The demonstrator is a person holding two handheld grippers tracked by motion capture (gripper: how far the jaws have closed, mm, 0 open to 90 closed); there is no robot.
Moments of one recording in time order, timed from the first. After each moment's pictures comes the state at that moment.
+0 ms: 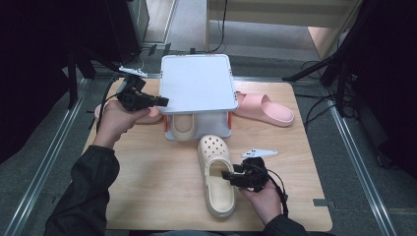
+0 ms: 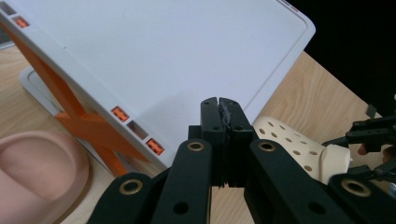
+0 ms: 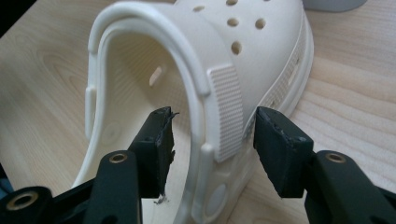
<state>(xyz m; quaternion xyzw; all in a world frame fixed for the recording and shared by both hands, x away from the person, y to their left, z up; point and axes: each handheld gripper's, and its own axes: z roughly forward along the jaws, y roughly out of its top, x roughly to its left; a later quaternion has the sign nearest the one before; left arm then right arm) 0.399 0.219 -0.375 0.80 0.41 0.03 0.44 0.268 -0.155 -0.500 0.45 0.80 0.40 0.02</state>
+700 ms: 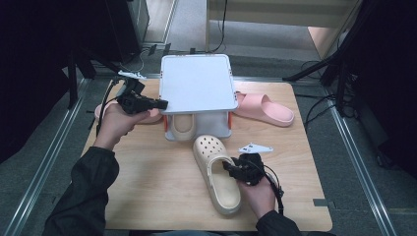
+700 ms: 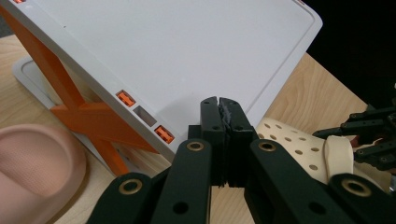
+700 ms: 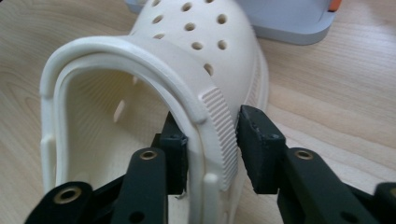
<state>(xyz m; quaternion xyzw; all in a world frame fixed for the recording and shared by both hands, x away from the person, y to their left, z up) 0.400 0.223 -0.387 0.80 0.41 0.02 0.45 0.281 -0.145 -0.502 0.46 0.79 0.39 0.09</state>
